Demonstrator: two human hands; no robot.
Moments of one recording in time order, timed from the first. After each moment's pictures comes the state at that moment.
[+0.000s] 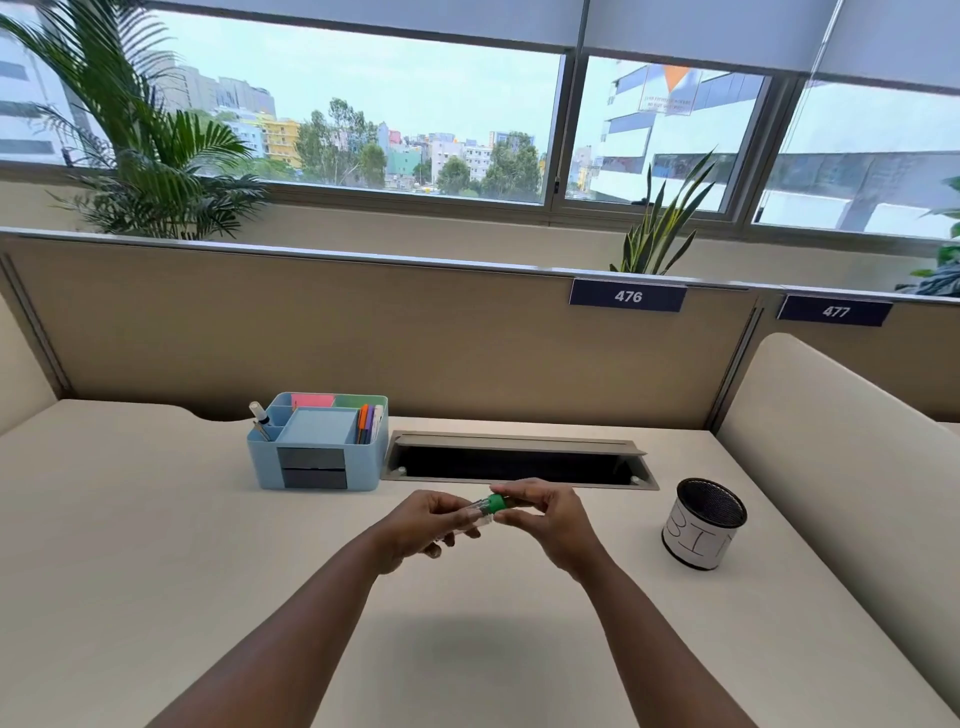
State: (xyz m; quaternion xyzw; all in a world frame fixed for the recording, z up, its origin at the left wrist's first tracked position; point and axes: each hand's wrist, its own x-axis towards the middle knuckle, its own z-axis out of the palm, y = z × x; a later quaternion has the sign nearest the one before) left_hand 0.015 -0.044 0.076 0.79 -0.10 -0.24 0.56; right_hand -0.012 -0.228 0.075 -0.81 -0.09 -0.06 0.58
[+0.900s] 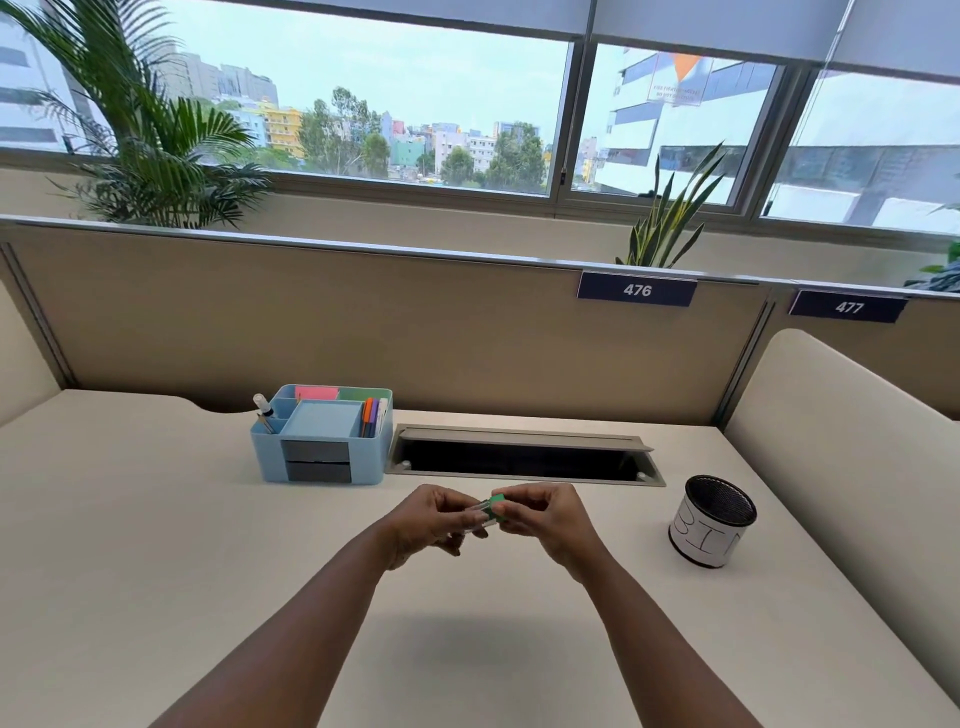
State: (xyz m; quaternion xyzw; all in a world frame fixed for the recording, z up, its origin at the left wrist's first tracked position) left_hand 0.019 -0.041 0.073 0.76 -0.12 -0.25 0.59; right_hand -0.010 -0.218 0.076 -0.75 -0.03 0.01 0.66
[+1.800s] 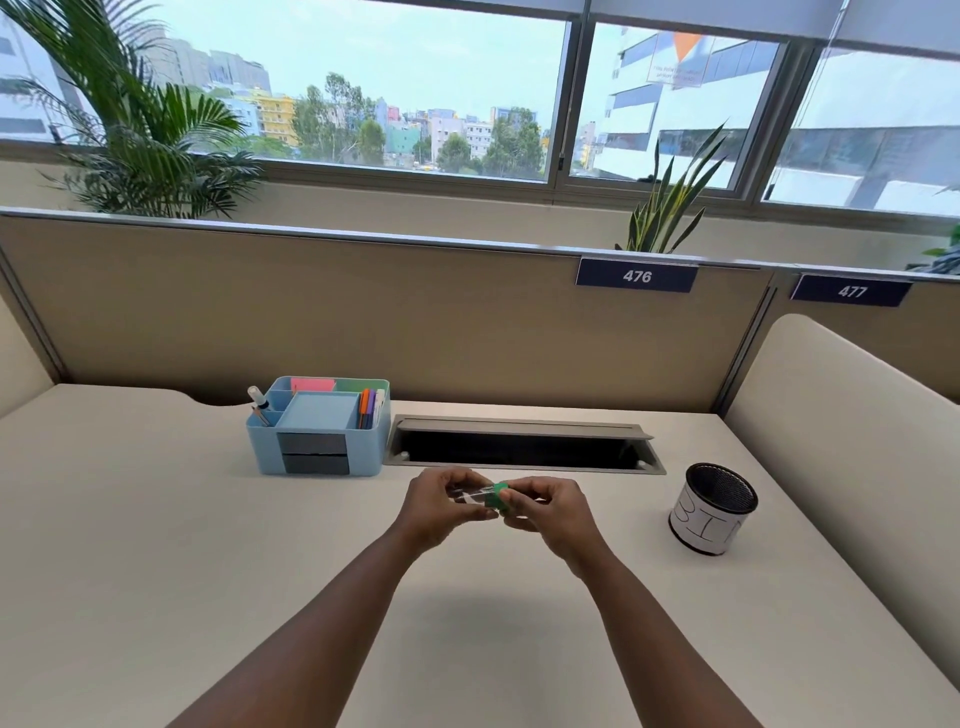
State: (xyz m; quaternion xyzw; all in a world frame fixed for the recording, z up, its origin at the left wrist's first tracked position) left_hand 0.020 -0.061 0.062 0.82 -0.12 -0.05 0.56; right_hand -0.008 -0.220 0.065 -0.74 0.02 -0.01 0.67
